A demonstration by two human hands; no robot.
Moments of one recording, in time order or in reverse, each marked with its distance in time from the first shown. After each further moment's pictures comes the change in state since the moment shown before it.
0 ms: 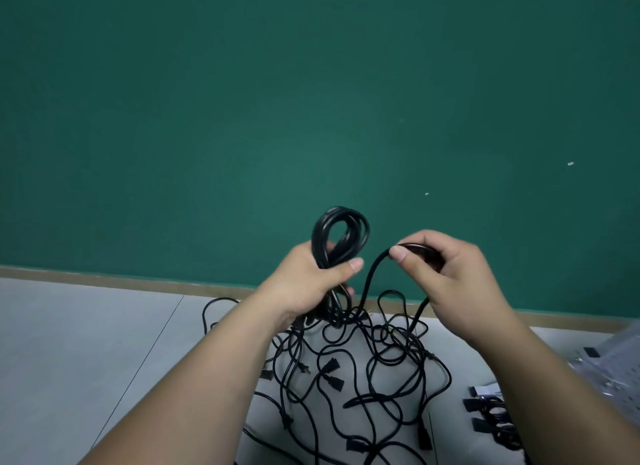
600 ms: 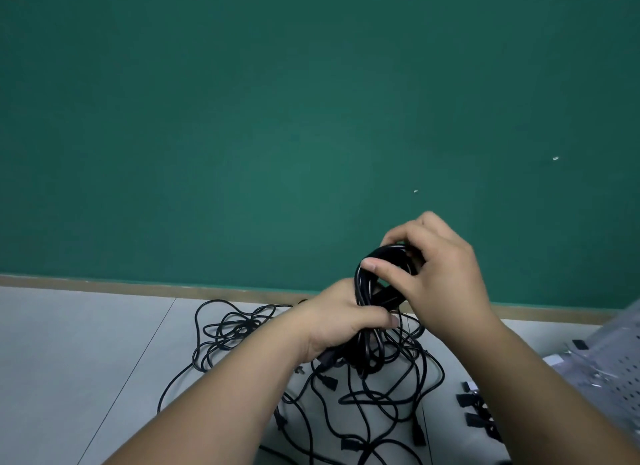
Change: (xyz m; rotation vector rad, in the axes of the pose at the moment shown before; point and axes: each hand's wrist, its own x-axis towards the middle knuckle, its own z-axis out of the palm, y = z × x) left_hand -0.017 -0.003 0.056 0.061 -0.404 -0.050; right_hand 0.003 0.008 0.000 -0.462 0.164 -0.224
